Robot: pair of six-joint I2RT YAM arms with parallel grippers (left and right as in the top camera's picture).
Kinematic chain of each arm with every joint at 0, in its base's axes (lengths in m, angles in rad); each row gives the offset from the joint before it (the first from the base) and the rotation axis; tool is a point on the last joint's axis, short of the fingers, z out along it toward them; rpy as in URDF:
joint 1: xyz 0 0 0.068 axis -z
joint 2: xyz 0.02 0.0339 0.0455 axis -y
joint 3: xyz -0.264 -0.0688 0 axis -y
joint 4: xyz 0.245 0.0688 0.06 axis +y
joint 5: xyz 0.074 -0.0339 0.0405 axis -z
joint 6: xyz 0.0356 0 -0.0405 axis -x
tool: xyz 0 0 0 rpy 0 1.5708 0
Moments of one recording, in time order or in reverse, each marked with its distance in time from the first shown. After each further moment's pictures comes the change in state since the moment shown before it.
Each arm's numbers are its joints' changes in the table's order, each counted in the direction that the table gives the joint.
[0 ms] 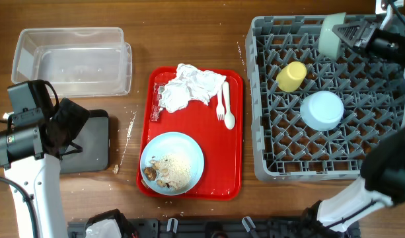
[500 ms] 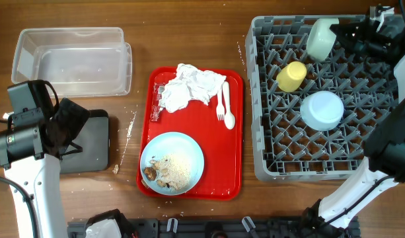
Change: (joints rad) left arm 0.000 0.000 0.000 0.000 0.000 0.000; right arm 0.023 -0.163 -0.002 -0.169 -0.177 -0.401
